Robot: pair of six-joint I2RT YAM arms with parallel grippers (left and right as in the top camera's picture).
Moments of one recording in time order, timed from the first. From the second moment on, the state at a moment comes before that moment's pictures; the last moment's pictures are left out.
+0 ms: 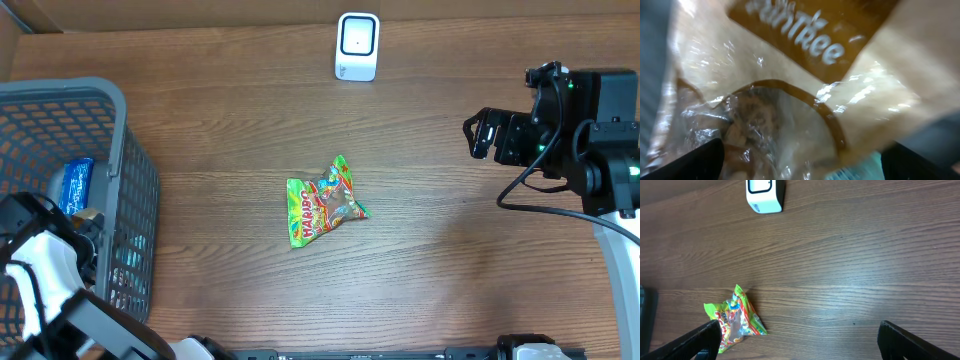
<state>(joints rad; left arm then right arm) 0.84 1.56 0.97 -0.75 -0.03 -0.09 0.03 1.29 1.42 -1.03 -0.26 0.20</state>
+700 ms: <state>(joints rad) 0.84 1.68 1.34 -1.10 0.11 -0.17 0.03 1.29 1.42 -1.03 -0.26 0.20</state>
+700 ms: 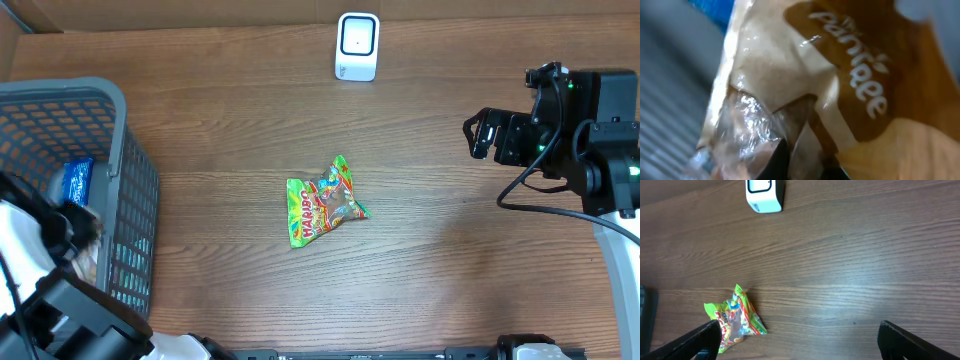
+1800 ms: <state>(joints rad) -0.37 1.69 1.52 -1.21 0.01 -0.32 0.03 1.30 1.42 -1.04 -0.26 0.20</state>
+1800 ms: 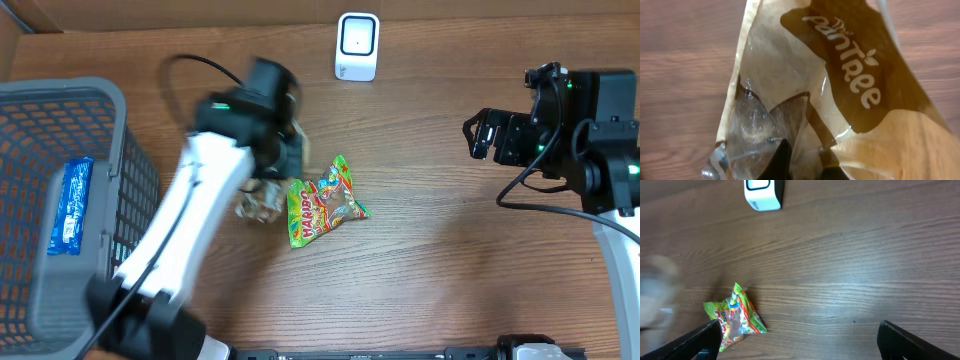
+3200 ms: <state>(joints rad) 0.87 1.43 1.74 -1.47 -0.01 -0.29 0.03 1.34 1.42 -1.04 -0.26 0.20</state>
